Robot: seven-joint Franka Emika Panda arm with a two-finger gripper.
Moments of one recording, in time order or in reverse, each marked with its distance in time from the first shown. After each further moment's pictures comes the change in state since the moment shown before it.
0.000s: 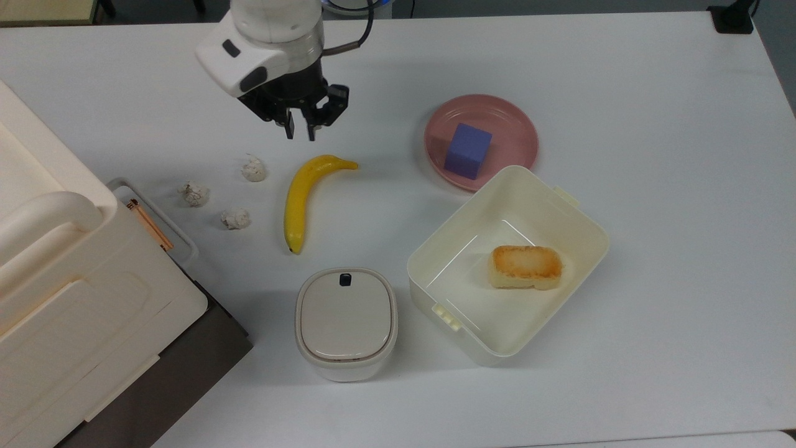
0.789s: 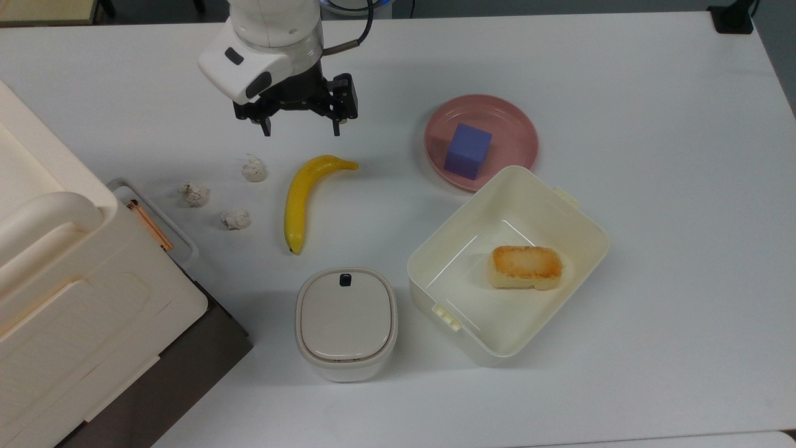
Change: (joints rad) arm -0.002 0.006 -0.008 -0.002 0.027 0.000 -0.078
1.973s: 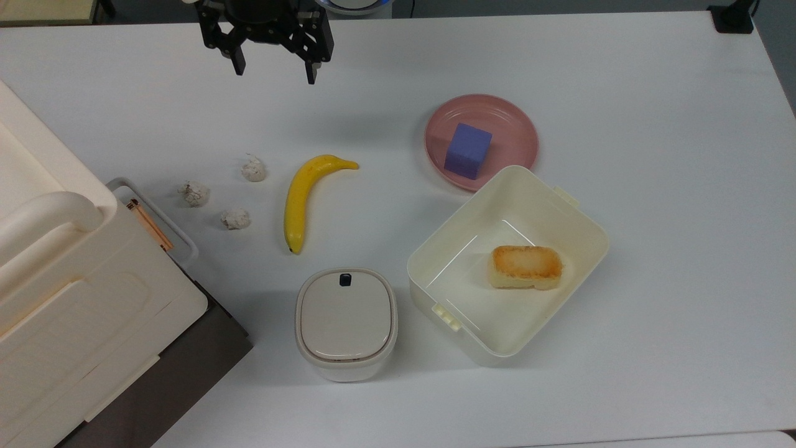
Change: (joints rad) arm -0.045 -0.212 -0.008 -0.144 0.014 0.024 0.109
